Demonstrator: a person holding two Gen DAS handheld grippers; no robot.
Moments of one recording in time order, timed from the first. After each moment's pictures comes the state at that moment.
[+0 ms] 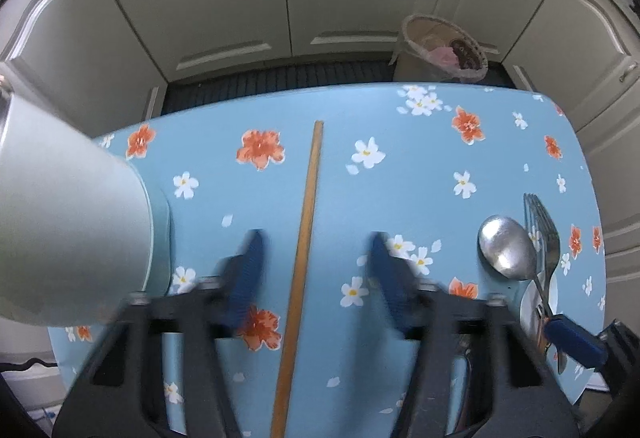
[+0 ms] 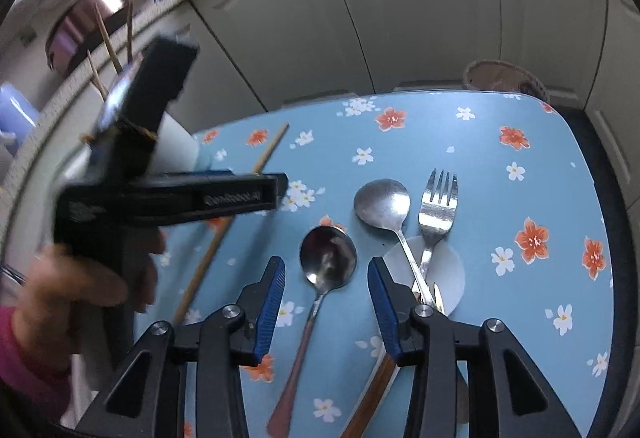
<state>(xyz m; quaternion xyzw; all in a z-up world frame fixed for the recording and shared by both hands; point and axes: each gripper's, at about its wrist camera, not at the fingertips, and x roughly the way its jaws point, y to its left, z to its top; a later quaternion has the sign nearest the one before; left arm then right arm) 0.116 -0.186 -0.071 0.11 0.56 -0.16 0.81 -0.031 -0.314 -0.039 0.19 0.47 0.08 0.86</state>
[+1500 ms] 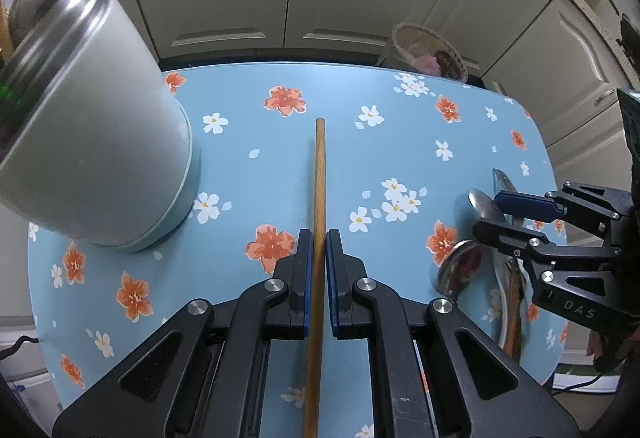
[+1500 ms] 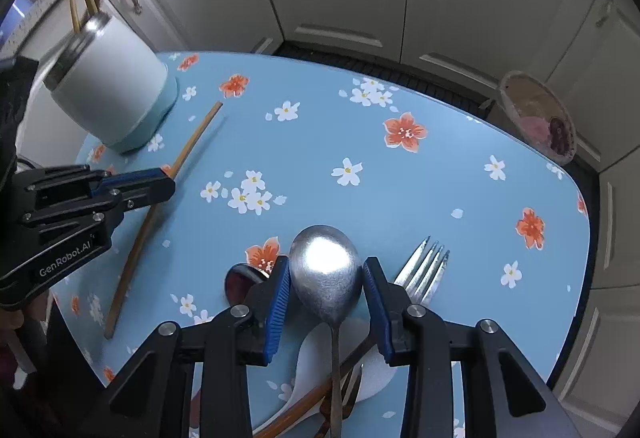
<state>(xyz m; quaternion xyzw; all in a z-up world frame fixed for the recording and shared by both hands) 0.086 -0.138 -0.056 0.03 0.58 -0.19 0.79 0.055 -0.314 -0.056 0.00 0.59 0.14 0.80</state>
